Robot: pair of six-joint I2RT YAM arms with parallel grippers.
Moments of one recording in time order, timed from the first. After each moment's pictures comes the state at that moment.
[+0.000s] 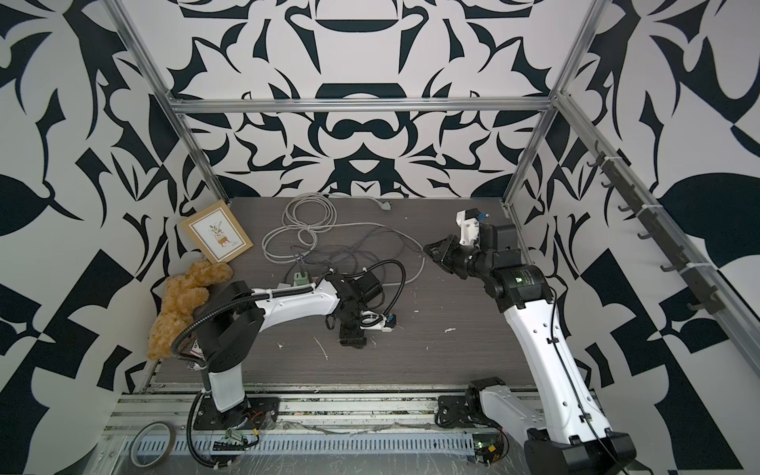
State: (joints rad) left arm -0.98 1.83 1.25 -0.82 0.14 0.62; right arm 0.15 1.03 1.22 -0.76 -0.54 0.75
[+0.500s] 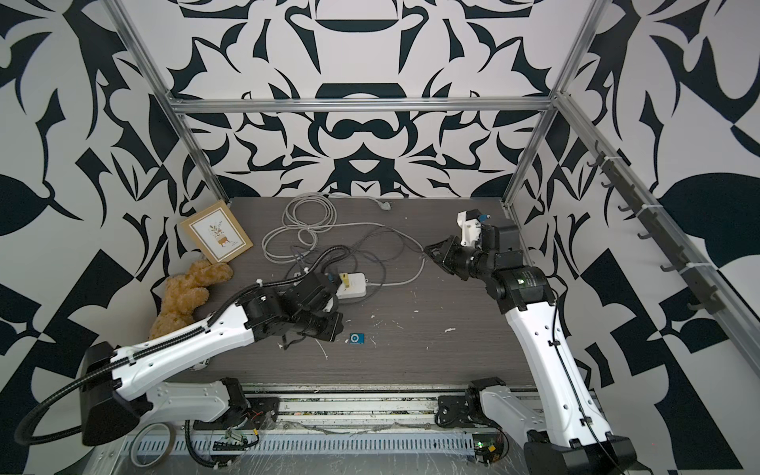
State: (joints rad) left arm -1.02 1.18 0.94 -0.83 0.13 -0.88; right arm 0.14 1.02 1.21 -0.76 -0.56 0.76
